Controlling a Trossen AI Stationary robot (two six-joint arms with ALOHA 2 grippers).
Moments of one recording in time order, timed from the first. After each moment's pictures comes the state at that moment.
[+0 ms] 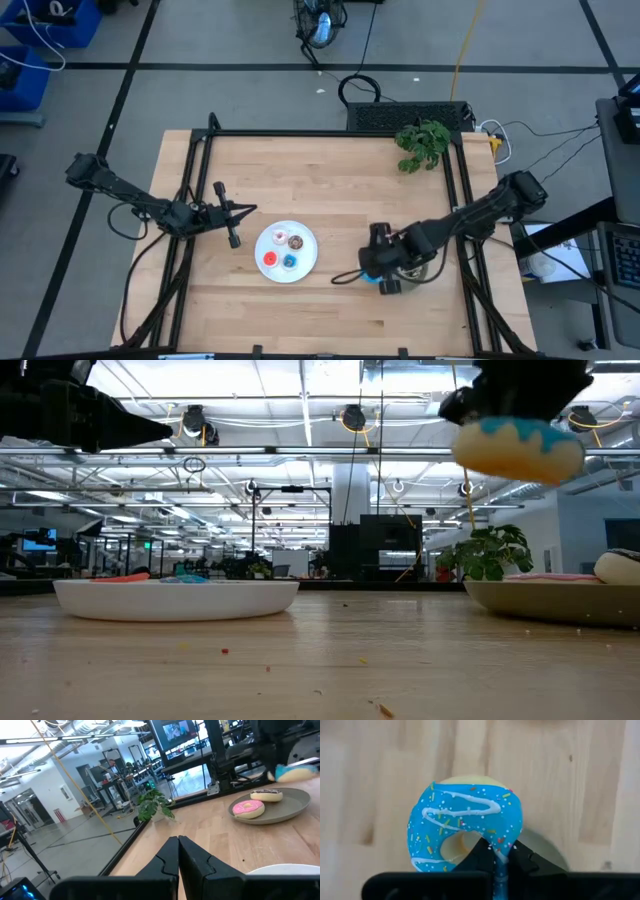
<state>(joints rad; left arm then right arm) -0.42 0.60 0.08 0.57 -0.72 0.39 0.43 1.59 1.24 -0.88 0.13 0.29</state>
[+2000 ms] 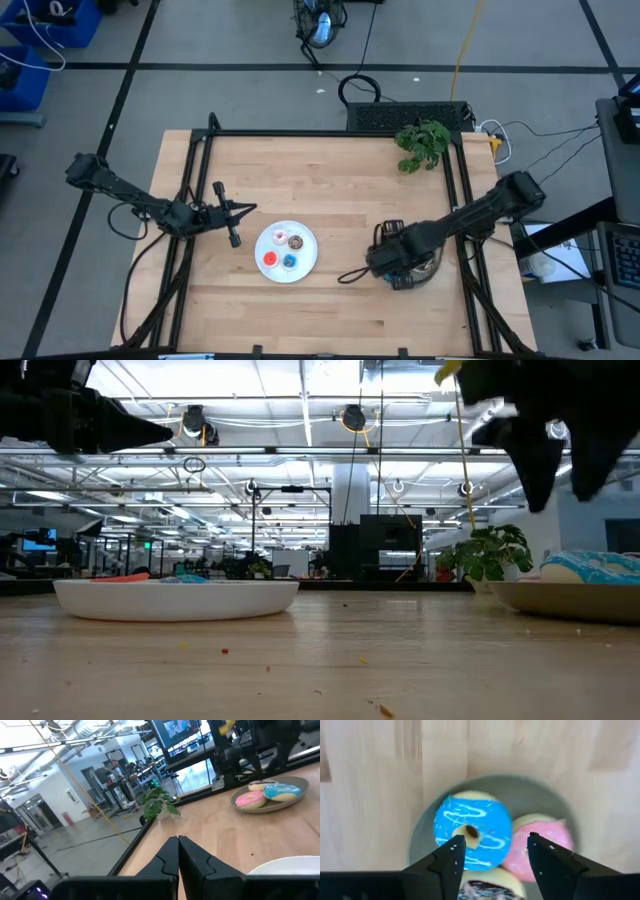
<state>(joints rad) -0.42 0.60 0.08 0.56 -0.73 0.45 0.42 1.63 1.22 -1.14 0.08 0.33</state>
